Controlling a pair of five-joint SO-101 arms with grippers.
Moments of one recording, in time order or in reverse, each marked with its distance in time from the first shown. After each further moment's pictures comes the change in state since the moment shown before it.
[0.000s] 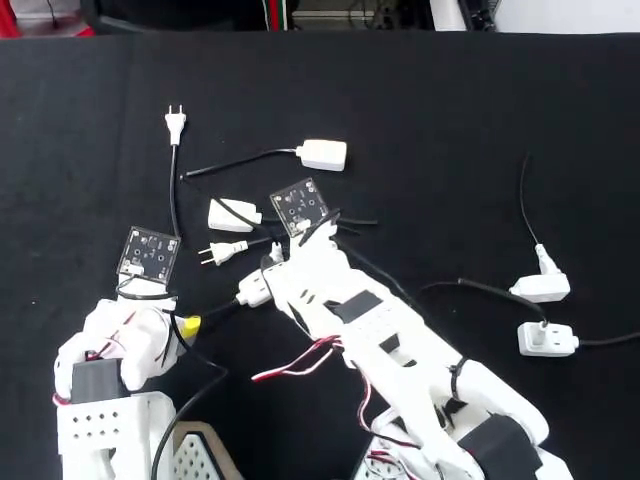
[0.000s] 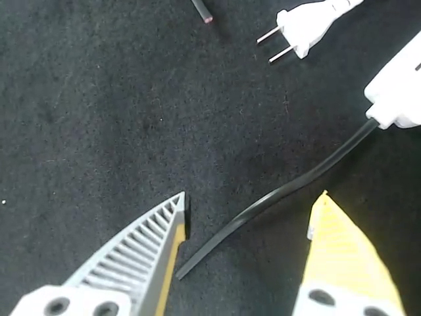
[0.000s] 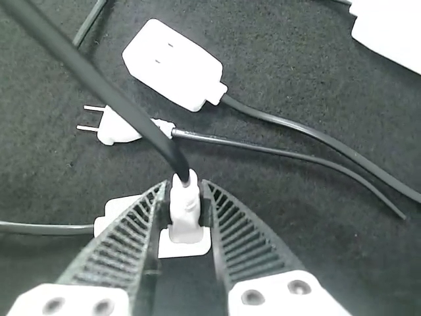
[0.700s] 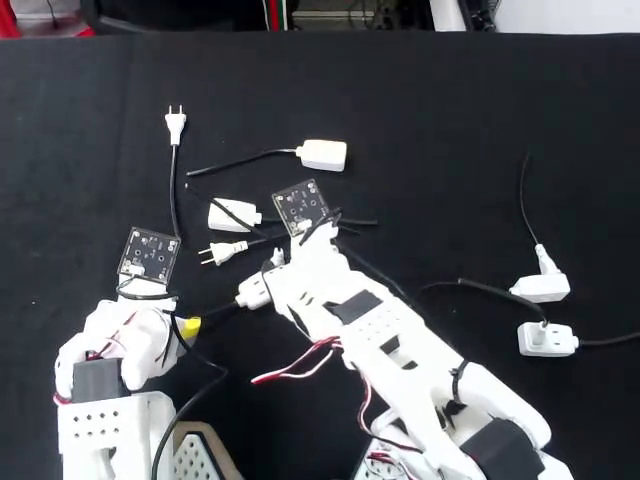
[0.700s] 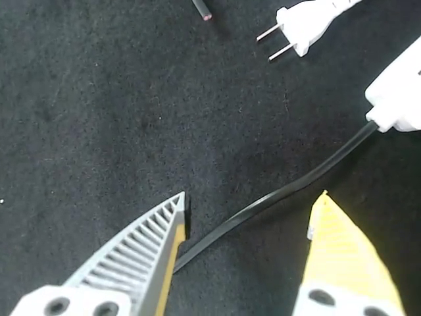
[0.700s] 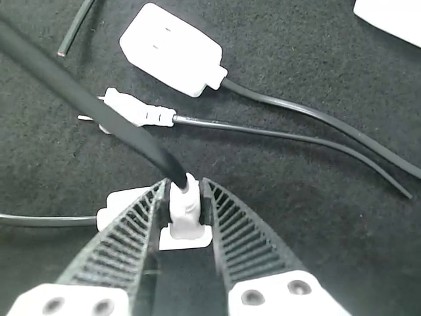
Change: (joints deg) left arm 0.0 0.0 0.4 0.0 0.0; right arm -0.9 -0.4 -0.5 5.1 -2.7
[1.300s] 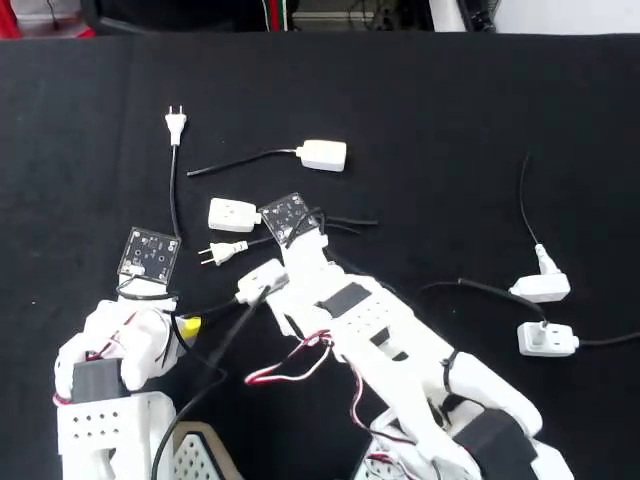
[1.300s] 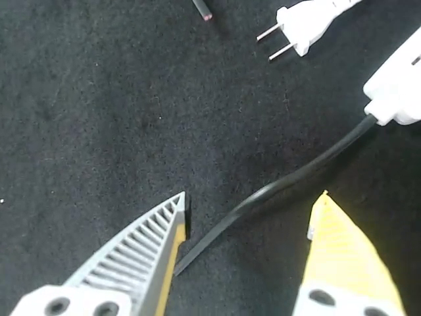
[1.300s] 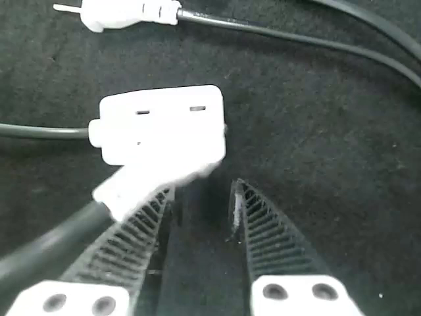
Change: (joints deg) left arm 0.0 0.0 0.0 0.0 0.0; right arm -1.8 1.4 -5.4 16.2 0.0
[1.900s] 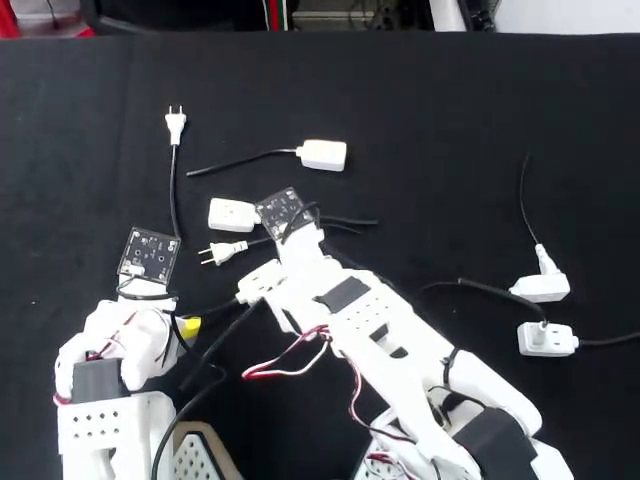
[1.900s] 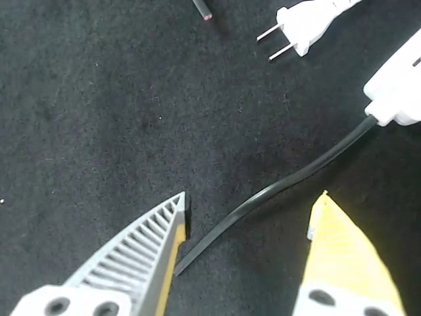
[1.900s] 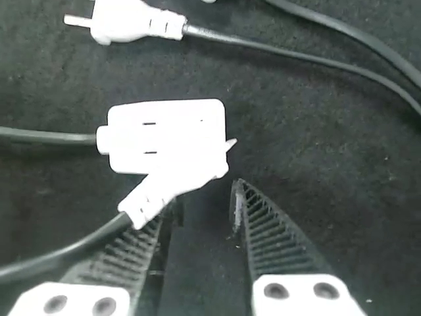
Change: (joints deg) left arm 0.0 0.0 0.0 0.0 0.0; right arm 0.1 0.0 -3.3 2.9 5.0
